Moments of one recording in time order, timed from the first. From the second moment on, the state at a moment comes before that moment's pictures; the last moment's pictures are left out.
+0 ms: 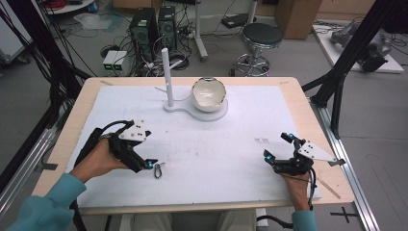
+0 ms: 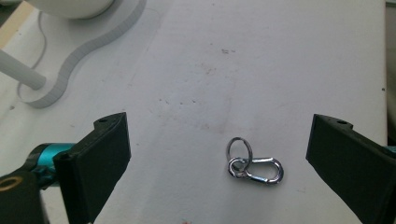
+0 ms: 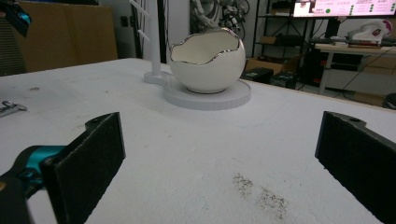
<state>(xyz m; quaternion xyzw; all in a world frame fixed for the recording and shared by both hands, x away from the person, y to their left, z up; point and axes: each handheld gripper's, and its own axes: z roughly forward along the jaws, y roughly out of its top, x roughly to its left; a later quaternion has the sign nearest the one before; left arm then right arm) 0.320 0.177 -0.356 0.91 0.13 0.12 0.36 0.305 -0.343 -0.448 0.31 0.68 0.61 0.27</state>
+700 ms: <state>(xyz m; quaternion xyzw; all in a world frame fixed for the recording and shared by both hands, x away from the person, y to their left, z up) 0.332 0.148 -0.390 0.96 0.11 0.06 0.27 0.305 -0.343 -0.448 0.31 0.68 0.61 0.27</state>
